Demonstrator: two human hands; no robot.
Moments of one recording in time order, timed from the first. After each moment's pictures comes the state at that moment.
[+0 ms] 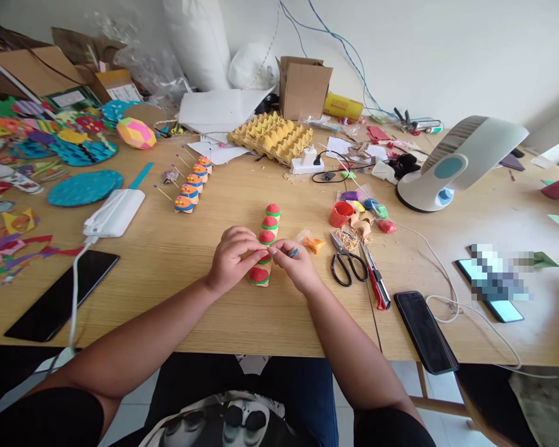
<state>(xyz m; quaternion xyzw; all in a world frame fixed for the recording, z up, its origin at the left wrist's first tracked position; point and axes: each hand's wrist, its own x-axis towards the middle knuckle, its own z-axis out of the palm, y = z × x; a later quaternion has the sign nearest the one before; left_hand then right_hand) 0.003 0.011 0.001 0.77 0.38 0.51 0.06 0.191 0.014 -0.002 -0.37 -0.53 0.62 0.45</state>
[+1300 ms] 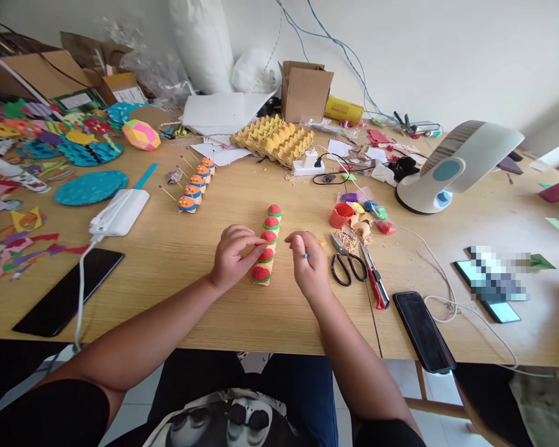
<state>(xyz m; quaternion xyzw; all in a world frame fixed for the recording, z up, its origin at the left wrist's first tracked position) 0.003 0.012 -0.002 0.74 0.41 0.53 0.05 0.201 -0.011 0.050 -0.46 -0.67 0.28 0.51</state>
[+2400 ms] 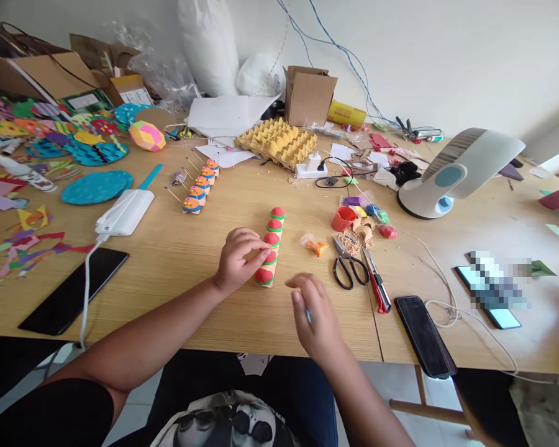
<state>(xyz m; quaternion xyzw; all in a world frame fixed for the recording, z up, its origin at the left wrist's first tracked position) 0.006 0.009 0.001 0.75 0.37 0.55 0.04 0.224 -0.084 0.035 -0.47 -0.76 0.24 0.38</state>
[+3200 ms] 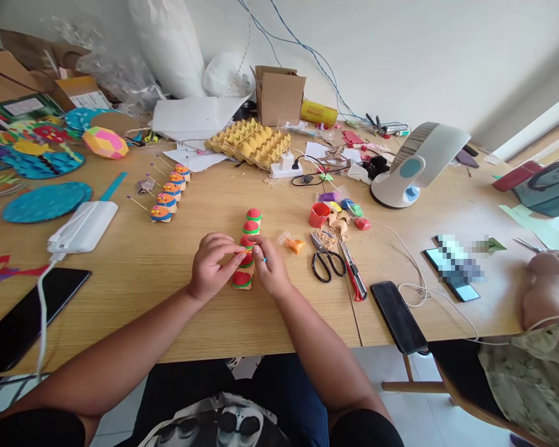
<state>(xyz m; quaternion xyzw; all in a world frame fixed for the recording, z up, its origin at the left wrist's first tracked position) 0.003 0.007 -0.003 0.76 0.38 0.53 0.03 0.178 0.008 -0.019 -0.40 -0.69 0.34 0.49</state>
